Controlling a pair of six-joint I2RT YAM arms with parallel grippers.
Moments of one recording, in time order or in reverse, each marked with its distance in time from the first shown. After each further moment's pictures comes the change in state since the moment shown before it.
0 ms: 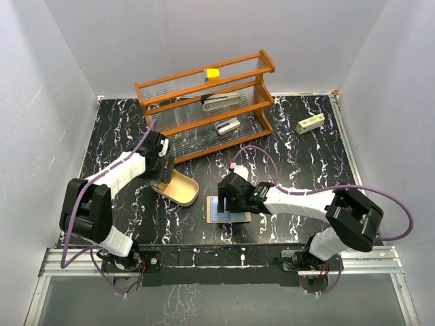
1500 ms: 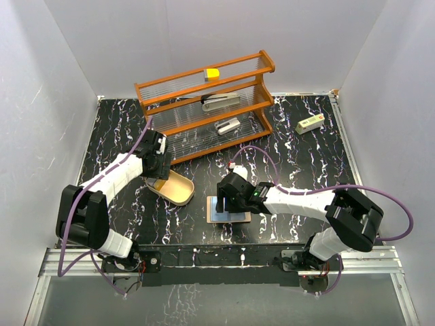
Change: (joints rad) left arm 0.001 -0.058 0.000 0.006 -0.027 -0.021; right arm 0.000 0.000 -0.001 0.019 -0.019 0.000
